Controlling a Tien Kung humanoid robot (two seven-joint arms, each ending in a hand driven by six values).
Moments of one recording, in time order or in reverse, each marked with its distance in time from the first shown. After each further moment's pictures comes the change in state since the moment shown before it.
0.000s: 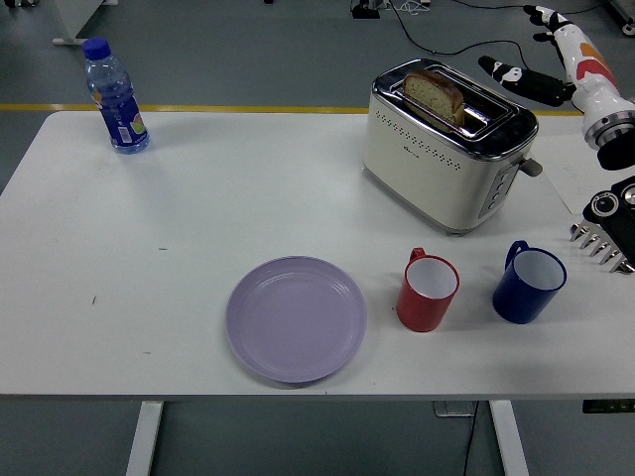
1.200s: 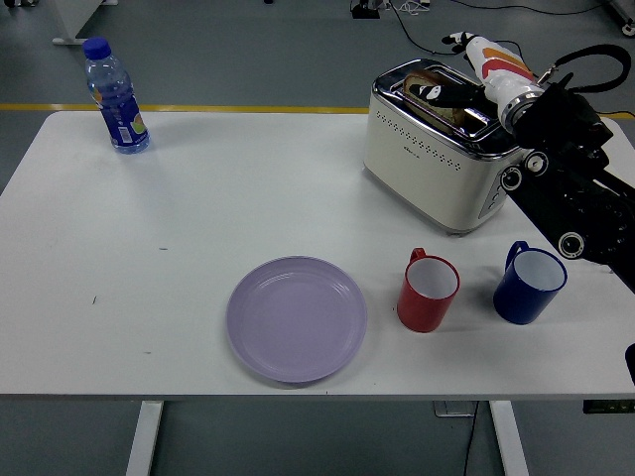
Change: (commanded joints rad) left arm -0.015 0.007 0.006 0.000 -0.007 0.005 -0.003; right arm 0.245 0.213 -0.172 -0.340 -0.151 0.111 -0.122
